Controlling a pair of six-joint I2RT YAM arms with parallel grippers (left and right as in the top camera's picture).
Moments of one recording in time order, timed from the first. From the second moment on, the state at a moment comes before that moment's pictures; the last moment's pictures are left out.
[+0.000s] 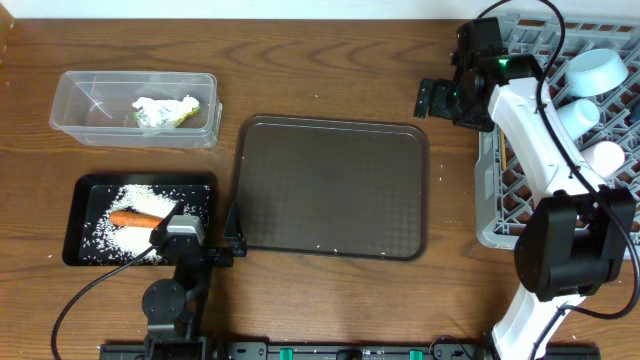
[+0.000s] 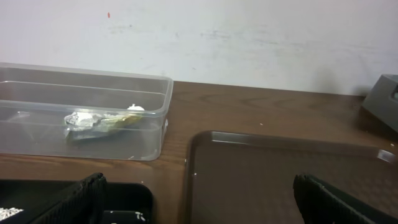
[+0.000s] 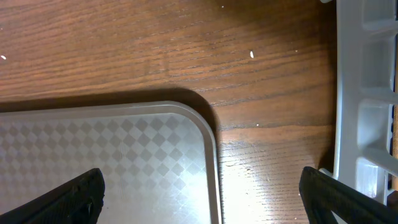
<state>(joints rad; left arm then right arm) 0.01 0.01 0.02 -0.10 0.11 -0.12 0.15 1.96 1.69 -0.96 -0.07 0.37</state>
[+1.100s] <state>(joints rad) 0.01 0.01 0.02 -0.10 0.10 -0.12 0.18 1.27 0.97 -0.38 0.12 0.24</state>
